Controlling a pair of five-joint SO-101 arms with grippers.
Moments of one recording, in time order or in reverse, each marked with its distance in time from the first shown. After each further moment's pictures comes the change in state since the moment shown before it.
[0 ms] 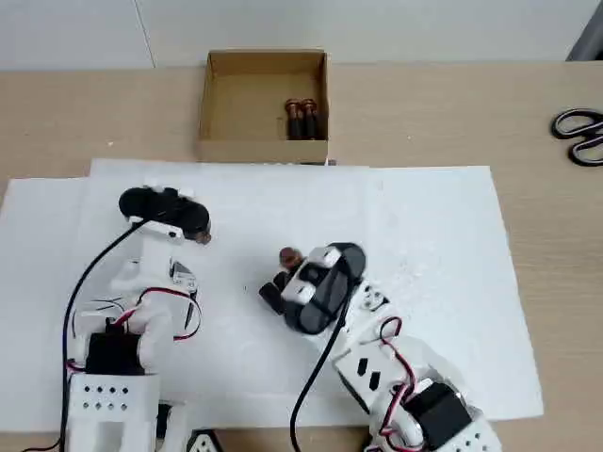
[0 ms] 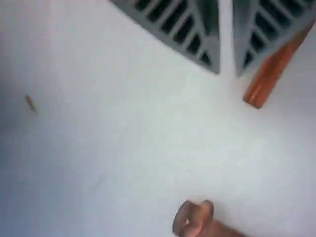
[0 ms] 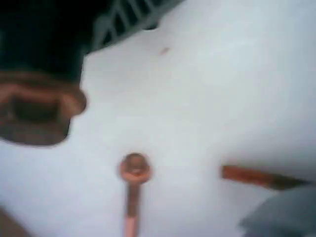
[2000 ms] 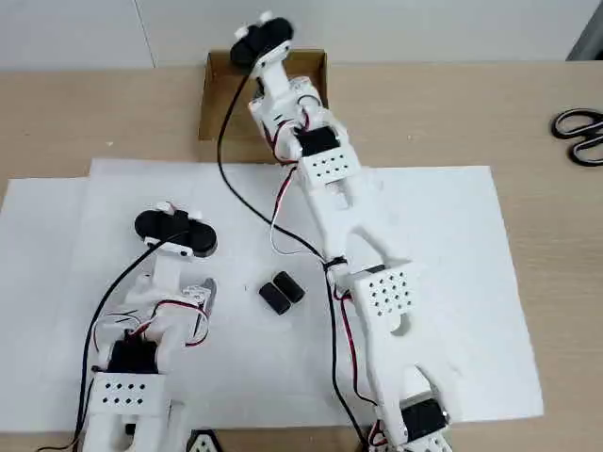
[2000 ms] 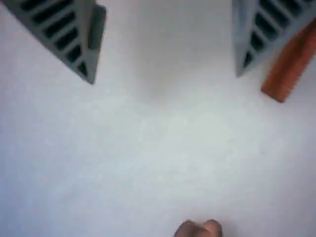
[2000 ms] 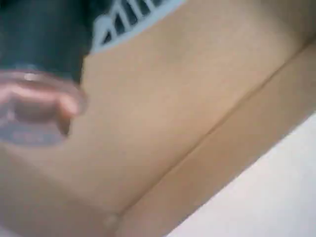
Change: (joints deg) left arm -0.4 0.0 17.1 -18.7 0.0; right arm 12.5 154.0 -136.8 -11.1 1.4
